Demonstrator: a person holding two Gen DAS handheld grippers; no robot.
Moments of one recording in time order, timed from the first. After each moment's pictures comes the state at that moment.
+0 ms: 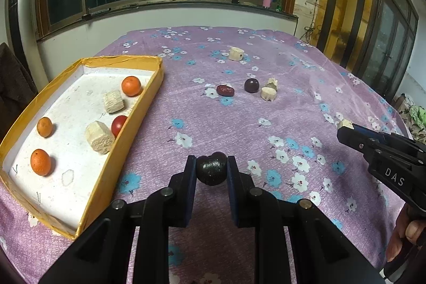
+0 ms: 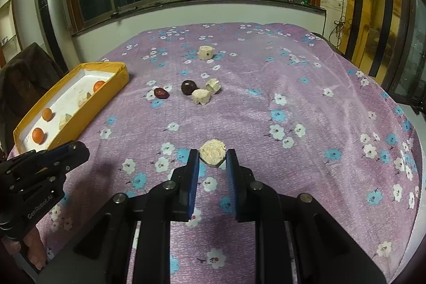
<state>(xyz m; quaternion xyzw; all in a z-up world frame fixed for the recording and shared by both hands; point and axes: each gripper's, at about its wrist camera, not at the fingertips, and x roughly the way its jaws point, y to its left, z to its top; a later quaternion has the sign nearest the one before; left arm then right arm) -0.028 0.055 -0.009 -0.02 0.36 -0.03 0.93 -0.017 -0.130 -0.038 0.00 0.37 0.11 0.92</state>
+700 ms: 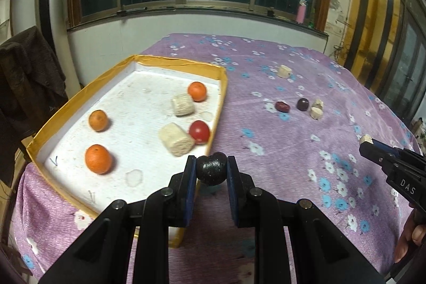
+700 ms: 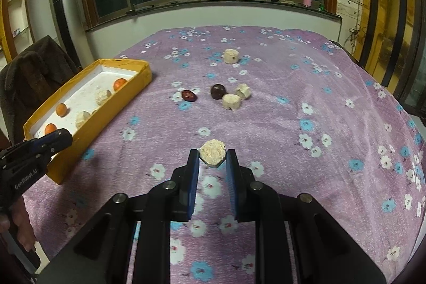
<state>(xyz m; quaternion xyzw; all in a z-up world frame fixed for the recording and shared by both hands) -0.041 0.130 0.004 -0.05 0.34 0.04 0.94 -0.019 -0.093 -0.032 -0.02 0.36 0.15 0.92</state>
